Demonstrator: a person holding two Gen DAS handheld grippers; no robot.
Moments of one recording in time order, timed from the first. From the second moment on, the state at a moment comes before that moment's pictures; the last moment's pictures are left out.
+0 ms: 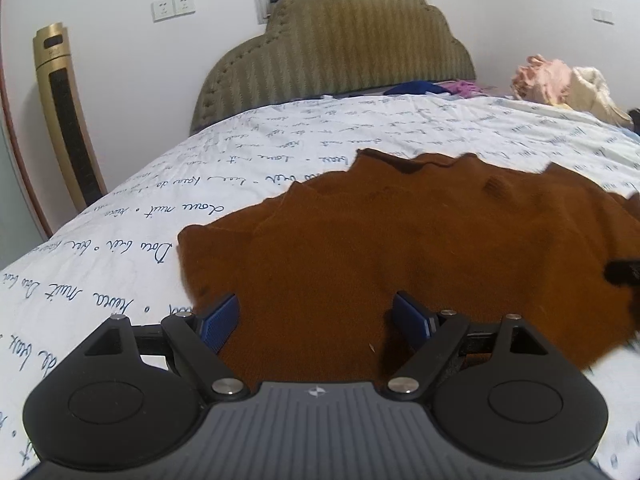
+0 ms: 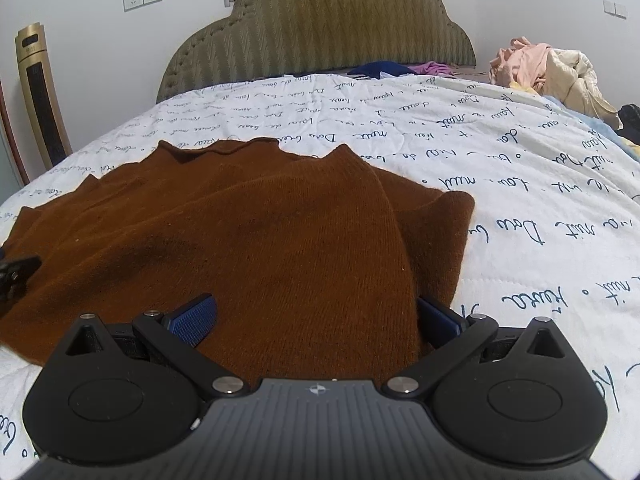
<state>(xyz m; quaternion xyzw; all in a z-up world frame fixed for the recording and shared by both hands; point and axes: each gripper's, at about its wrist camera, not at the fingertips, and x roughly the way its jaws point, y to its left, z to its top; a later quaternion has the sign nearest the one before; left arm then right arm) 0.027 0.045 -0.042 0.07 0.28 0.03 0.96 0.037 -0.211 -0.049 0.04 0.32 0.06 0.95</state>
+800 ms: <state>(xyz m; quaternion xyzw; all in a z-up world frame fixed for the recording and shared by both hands) 0.025 0.041 -0.054 0.08 0.30 0.04 0.95 0.028 -0.203 -0.048 0.02 0.31 0.04 0.95</state>
